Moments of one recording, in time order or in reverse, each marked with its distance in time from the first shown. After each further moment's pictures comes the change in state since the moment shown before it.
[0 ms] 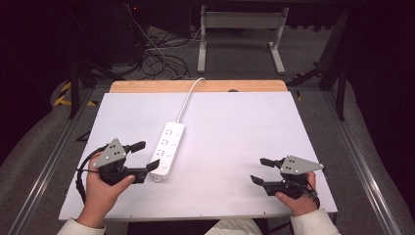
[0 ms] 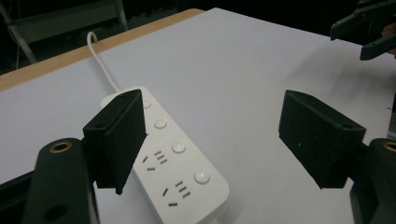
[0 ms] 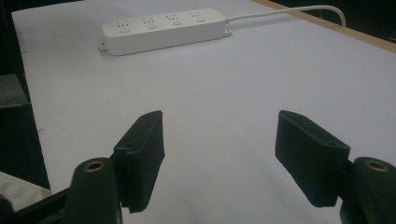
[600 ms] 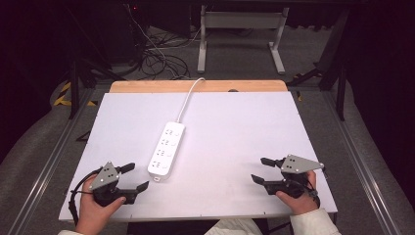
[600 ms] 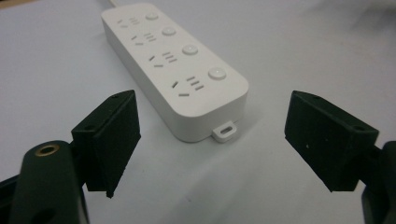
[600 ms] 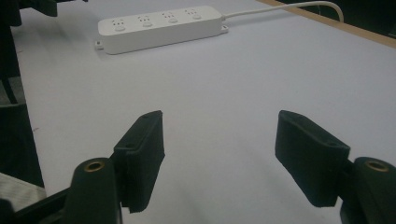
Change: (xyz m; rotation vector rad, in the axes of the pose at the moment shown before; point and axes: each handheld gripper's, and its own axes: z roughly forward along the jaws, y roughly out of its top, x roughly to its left) left arm 0.007 -0.077 -0.003 0.099 0.026 -0.059; right arm -0.004 -0.003 0.001 0.004 -0.003 0.012
